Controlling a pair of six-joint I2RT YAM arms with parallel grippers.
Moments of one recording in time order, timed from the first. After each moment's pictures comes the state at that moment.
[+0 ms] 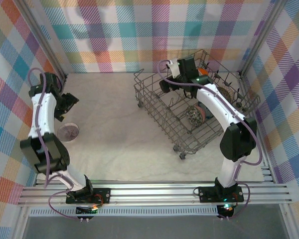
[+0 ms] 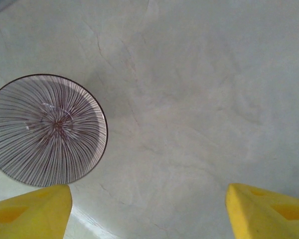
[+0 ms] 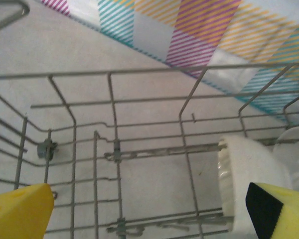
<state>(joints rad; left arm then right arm) 0.31 1.67 1.58 -1.13 0.05 -0.66 0.44 1.82 1.74 -0.58 0.00 -0.14</state>
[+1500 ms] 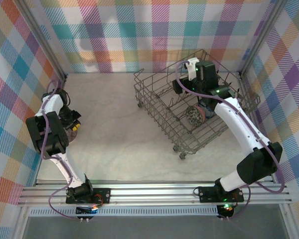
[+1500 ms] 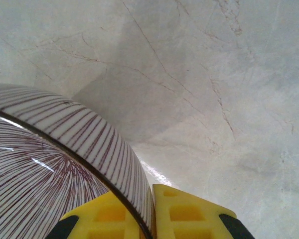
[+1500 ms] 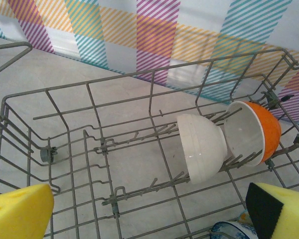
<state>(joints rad) 0.33 1.91 1.46 -1.10 0.06 -0.48 0.40 1.49 1.52 -0.55 0.07 -0.03</state>
